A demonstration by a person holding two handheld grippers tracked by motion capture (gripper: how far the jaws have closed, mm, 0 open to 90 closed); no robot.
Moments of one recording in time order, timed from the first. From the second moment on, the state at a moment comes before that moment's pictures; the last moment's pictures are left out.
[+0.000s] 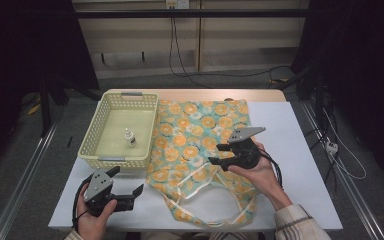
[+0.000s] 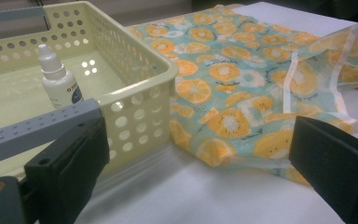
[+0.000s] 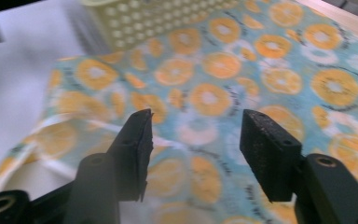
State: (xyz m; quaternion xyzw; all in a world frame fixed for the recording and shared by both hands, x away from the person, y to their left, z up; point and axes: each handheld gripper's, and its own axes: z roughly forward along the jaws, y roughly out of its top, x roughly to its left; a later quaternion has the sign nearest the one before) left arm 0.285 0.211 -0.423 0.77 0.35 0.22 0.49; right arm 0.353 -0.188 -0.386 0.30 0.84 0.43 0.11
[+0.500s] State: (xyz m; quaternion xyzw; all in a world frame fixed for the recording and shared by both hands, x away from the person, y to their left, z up) left arm 0.285 0.210 -0.423 0.77 0.35 0.21 0.49; right arm 0.317 -0.170 -0.427 0.25 0.91 0.33 0.09
